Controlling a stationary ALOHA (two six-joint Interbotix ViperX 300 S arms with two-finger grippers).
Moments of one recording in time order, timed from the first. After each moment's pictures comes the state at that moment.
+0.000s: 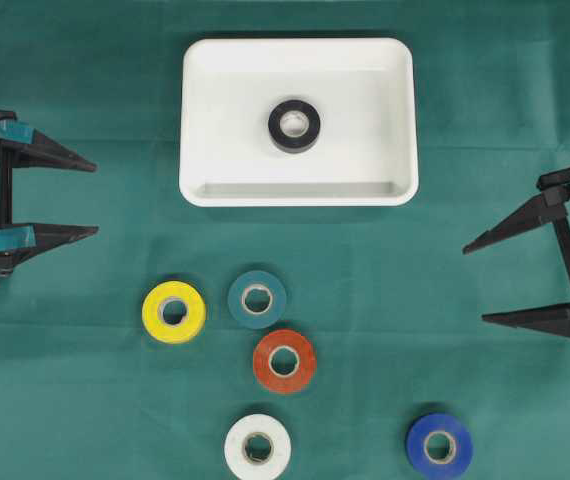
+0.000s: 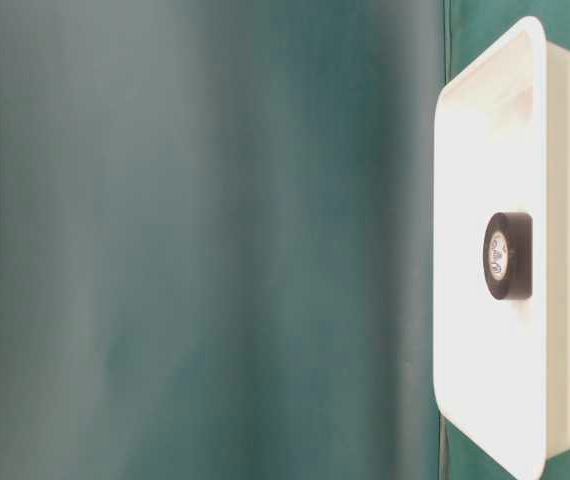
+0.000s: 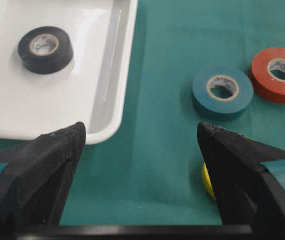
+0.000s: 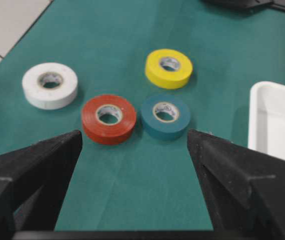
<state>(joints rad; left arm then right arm) 0.10 -1.00 1.22 0.01 0.18 0.01 0.21 -0.81 1.09 -0.01 0.01 0.04</state>
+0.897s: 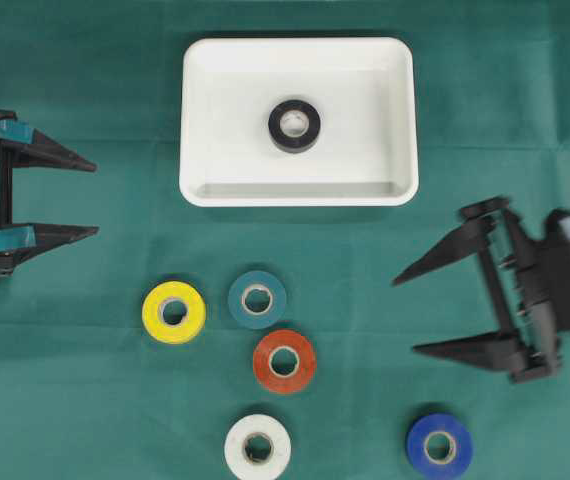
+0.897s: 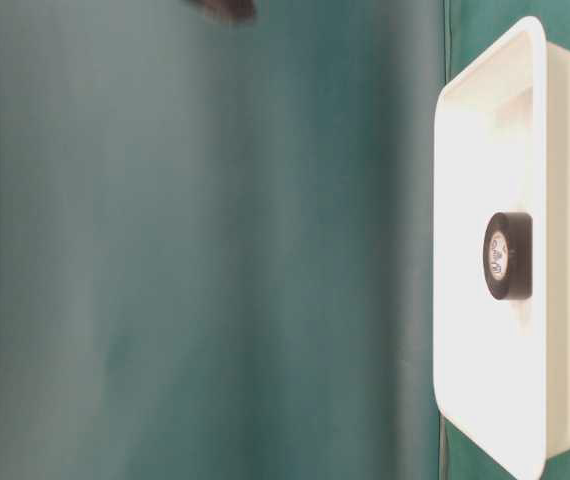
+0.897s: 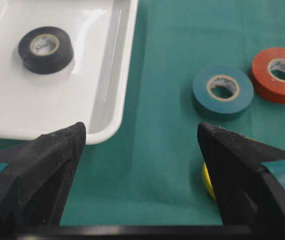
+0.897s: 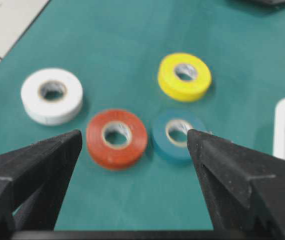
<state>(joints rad) 0.10 -1.00 1.22 0.01 0.18 0.01 0.24 -0.47 0.87 -0.01 -0.04 0.04</state>
